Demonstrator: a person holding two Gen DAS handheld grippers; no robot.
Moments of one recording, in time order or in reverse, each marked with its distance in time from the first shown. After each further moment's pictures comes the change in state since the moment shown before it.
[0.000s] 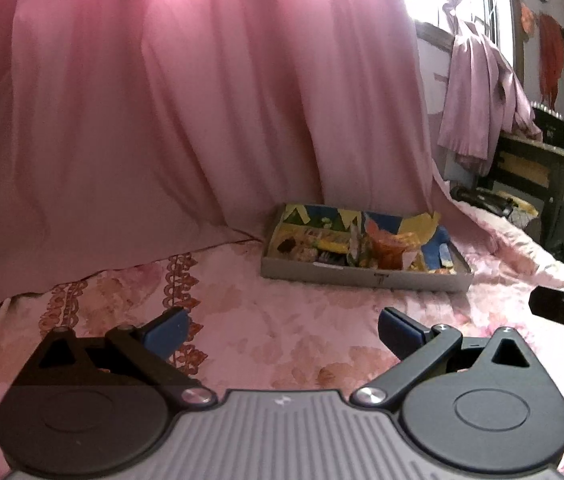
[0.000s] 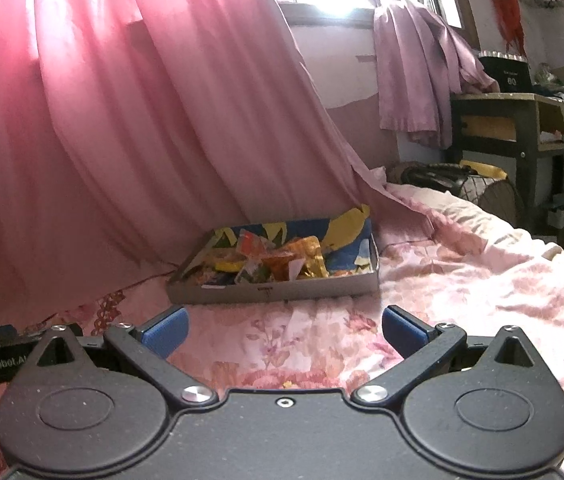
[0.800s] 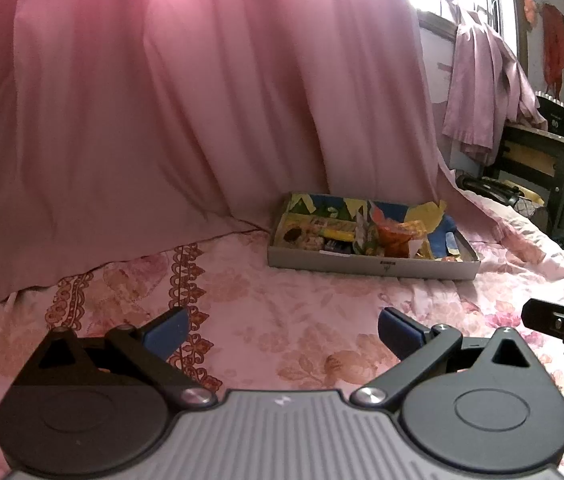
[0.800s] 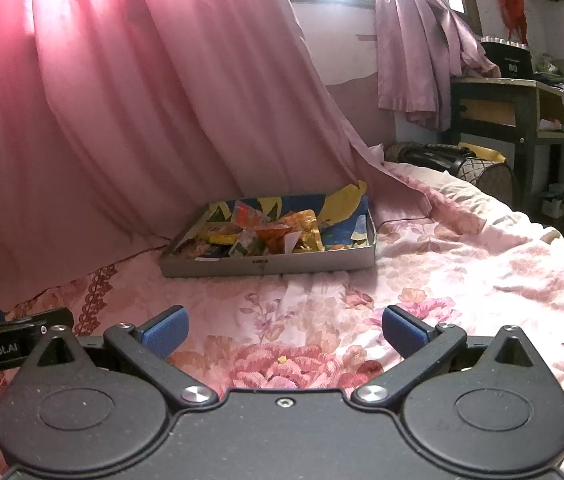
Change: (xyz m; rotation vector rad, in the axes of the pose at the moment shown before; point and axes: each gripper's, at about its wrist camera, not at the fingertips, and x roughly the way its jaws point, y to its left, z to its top) left arm 0.001 0.000 -0.003 0.011 0.026 0.014; right arm 0.010 0.003 -0.010 -0.023 0.064 -0.019
